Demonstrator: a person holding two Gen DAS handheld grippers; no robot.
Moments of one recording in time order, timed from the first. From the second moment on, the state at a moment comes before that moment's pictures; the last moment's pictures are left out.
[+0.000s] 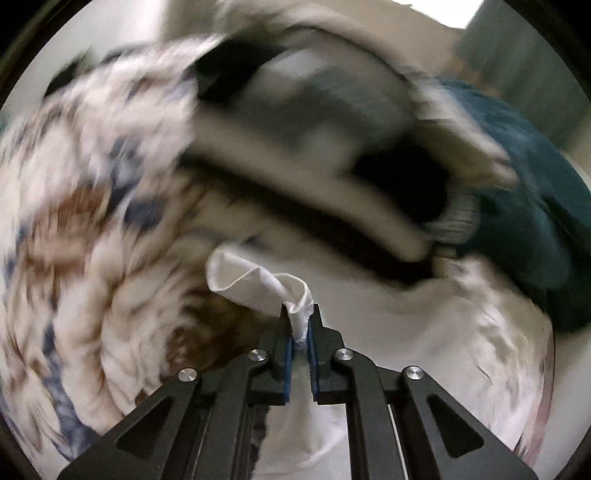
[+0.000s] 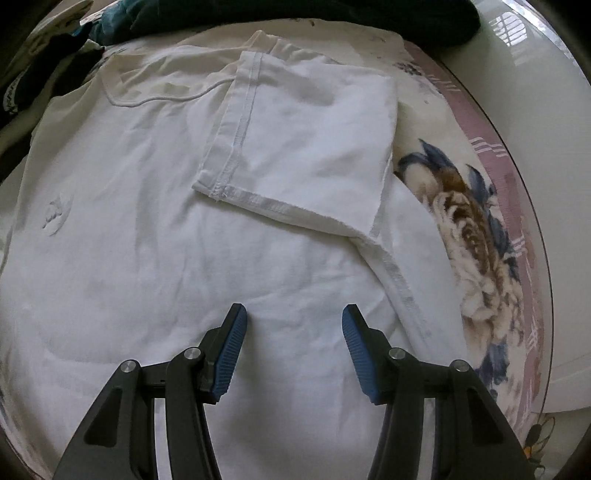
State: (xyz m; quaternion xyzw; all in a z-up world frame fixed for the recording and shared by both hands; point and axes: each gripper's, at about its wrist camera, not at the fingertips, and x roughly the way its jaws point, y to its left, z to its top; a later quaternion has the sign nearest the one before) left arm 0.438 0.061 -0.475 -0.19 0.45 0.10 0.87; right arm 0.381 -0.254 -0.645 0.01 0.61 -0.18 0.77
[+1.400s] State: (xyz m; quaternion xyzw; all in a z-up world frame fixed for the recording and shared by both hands) left arm 0.438 -0.074 -0.471 0.03 0.54 -0.11 0.84; right arm 0.360 -0.333 -0.544 0.19 0.65 -0.07 0.73
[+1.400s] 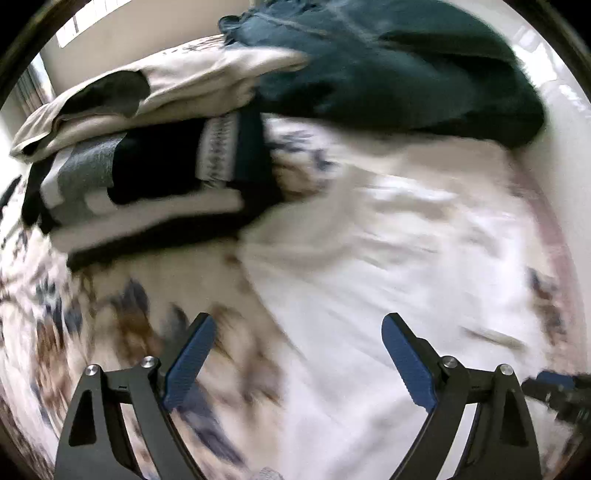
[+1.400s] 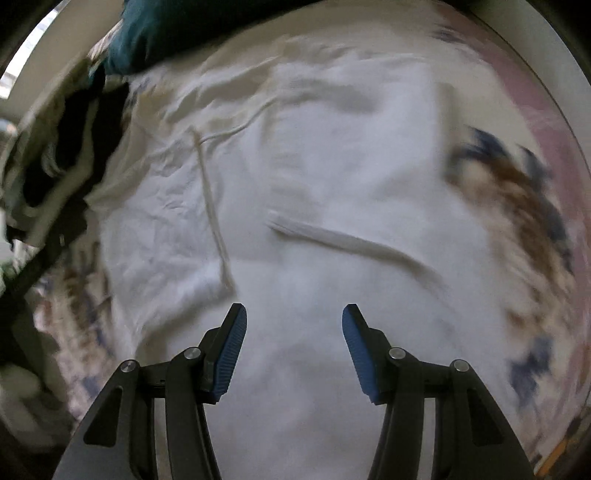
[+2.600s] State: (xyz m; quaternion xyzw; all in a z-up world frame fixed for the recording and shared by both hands) left arm 0.158 -0.340 -0.554 -0.06 0.67 -0.19 0.71; right arm 0.488 -0.544 -0.629 0.33 0.64 0.10 0.69
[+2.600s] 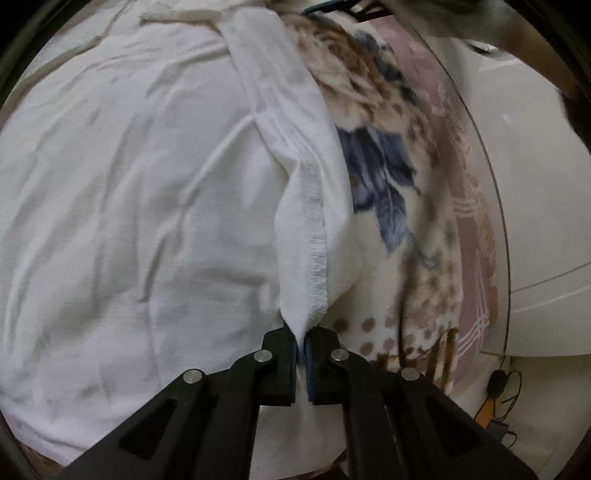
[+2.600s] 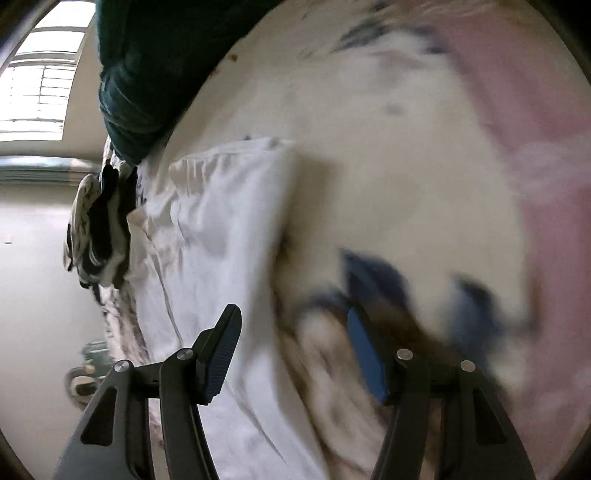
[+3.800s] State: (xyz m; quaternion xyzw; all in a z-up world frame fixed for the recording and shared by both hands) left arm 0.150 0.005 -0.488 -0.27 0.61 -0.04 0.74; right arm 0.605 -0.150 -0.551 -0.01 0.70 0.03 0.71
